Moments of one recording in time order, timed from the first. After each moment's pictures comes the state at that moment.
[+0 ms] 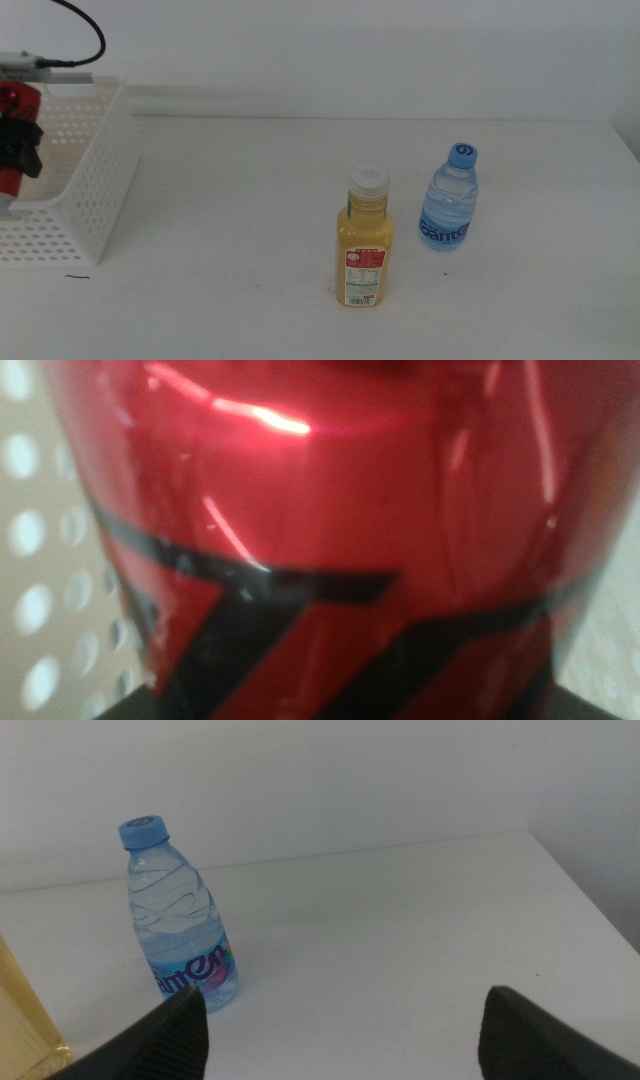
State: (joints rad) left arm 0.33 1.97 -1.65 -0.13 1.07 0.42; right arm 0.06 0.00 0.00 0.00 0.23 0.15
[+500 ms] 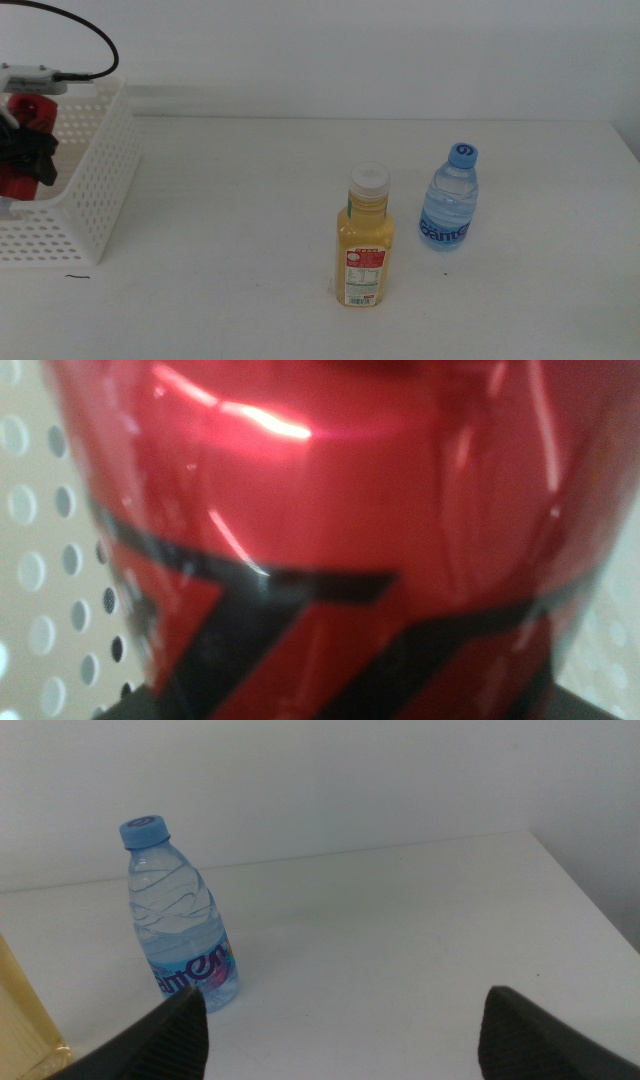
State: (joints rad) left arm 0.32 2.03 -1.65 -0.15 1.04 0.44; right arm 0.06 0.00 0.00 0.00 0.23 0.15
